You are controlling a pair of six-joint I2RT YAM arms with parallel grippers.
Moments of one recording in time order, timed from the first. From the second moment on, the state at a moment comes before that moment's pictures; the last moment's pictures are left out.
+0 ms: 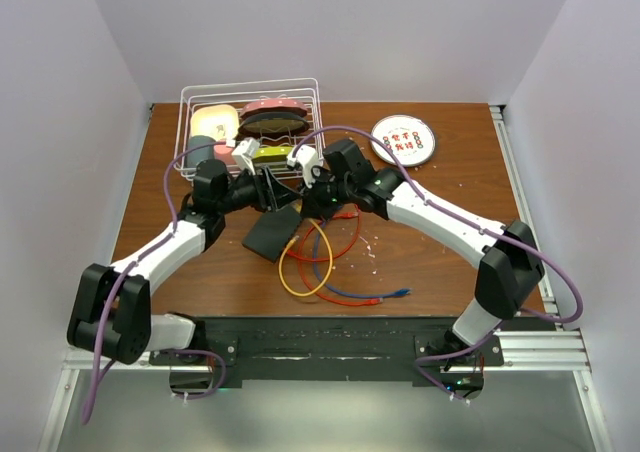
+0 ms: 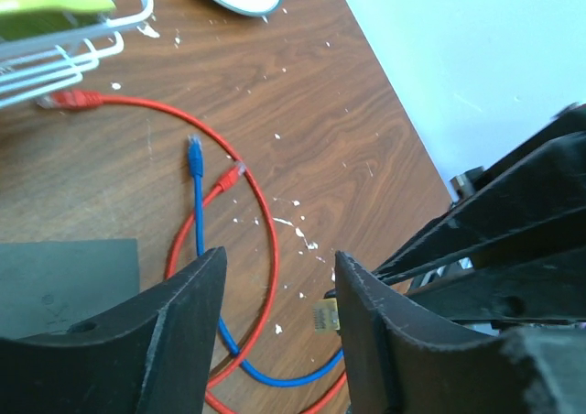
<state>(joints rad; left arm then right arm) -0.28 1.30 0.70 0.32 0.65 -0.57 0.79 1.65 1.39 -0.45 -0.33 -0.10</state>
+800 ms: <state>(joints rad) -0.31 1.34 0.70 0.39 0.70 -0.64 0.79 1.64 1.39 -0.43 -0.26 -0.06</state>
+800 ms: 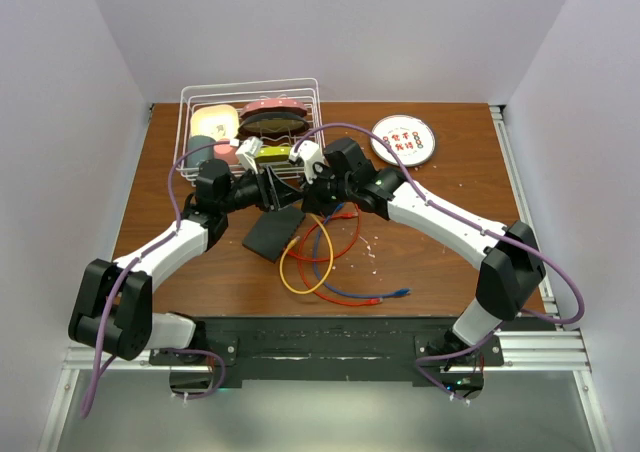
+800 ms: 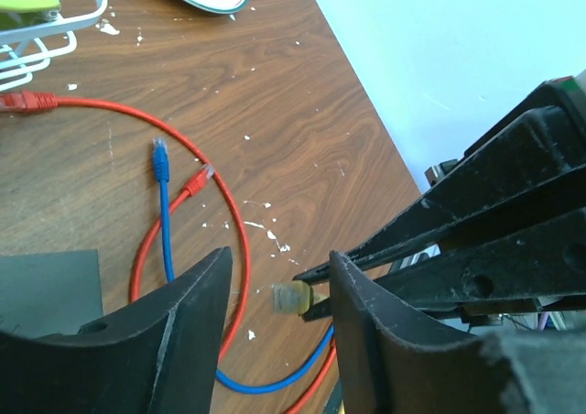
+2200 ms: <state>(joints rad) -0.31 1.23 0.62 0.40 0.52 -0.83 0.79 1.57 1.27 -0.21 -0.18 0.10</state>
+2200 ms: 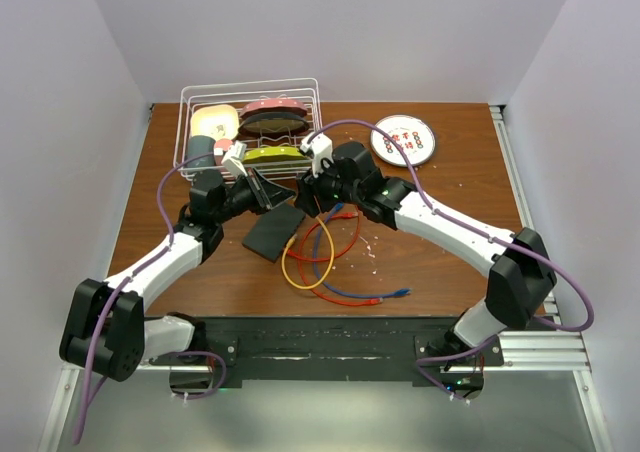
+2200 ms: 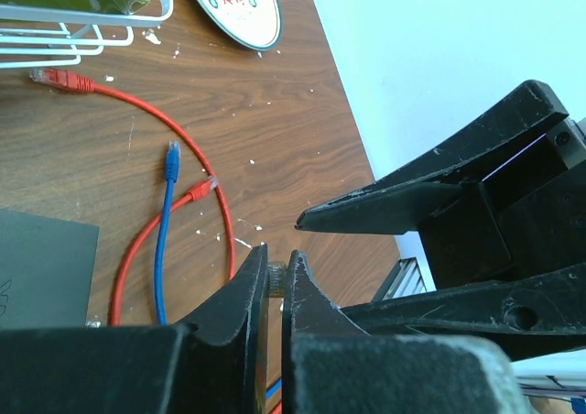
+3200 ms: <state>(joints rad) -0.31 1.23 0.62 0.40 0.52 -0.84 0.79 1.60 1.26 -0.17 -0.22 0.12</state>
